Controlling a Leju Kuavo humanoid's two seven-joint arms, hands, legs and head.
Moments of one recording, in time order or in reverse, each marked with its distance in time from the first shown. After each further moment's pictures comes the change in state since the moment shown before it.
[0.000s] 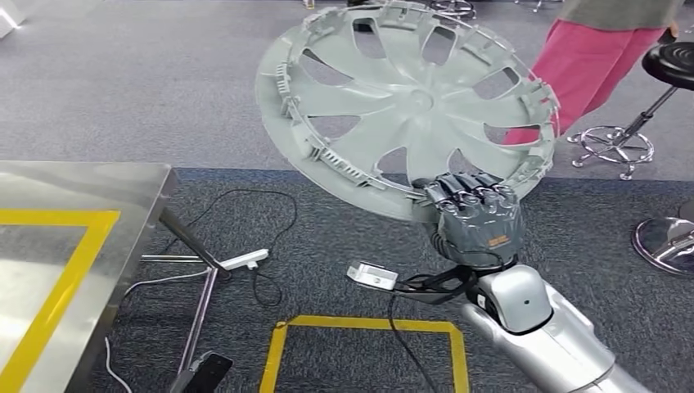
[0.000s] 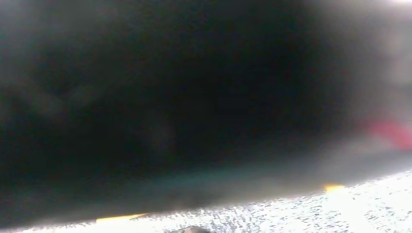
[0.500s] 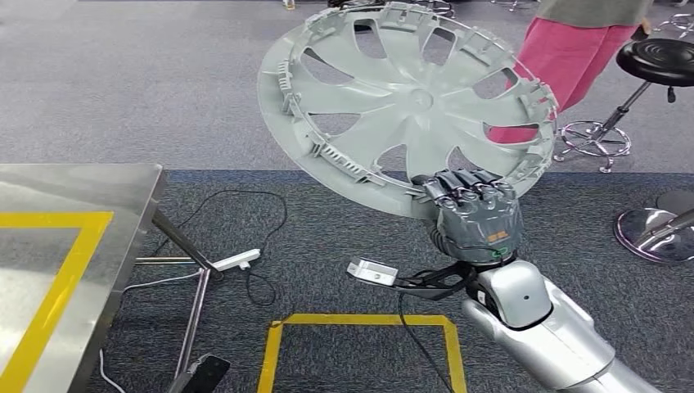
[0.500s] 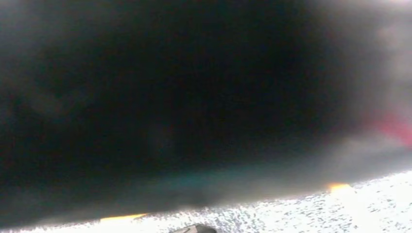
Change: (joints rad) left arm 0.000 0.003 0.000 0.001 0.001 -0.007 0.000; right arm -0.013 -0.006 0.000 0.004 0.000 0.000 0.006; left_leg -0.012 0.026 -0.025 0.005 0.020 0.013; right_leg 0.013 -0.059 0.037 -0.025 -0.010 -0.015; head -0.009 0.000
